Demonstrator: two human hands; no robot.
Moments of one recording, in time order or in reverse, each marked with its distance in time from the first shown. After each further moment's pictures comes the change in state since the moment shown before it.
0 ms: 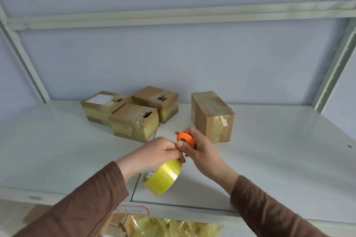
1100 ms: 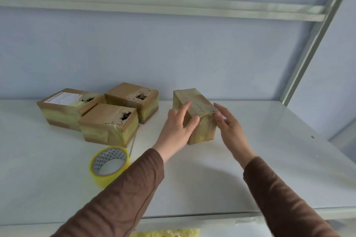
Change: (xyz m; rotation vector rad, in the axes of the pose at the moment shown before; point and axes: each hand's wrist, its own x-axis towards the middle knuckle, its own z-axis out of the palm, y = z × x) left_hand 0.109 0.017 0.037 -0.115 0.344 0.199; right_hand 0.021 0.018 -0.095 -0.210 0.534 0.174
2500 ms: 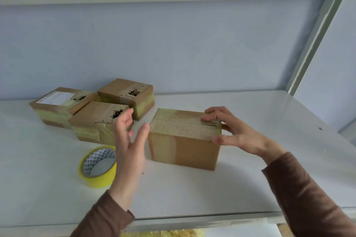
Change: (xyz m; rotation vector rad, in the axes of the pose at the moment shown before) left_hand -0.071 -0.005 -0.026 -0.456 0.519 -0.063; right_hand -0.002 -0.016 -0.063 -0.056 -0.674 -0.063
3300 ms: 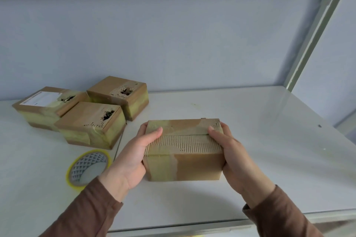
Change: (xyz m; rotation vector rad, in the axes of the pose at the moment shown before) left_hand 0.022 0.003 0.015 -0.450 -0.388 -0.741; right_hand -0.009 0.001 0.068 0.752 0.459 0.269
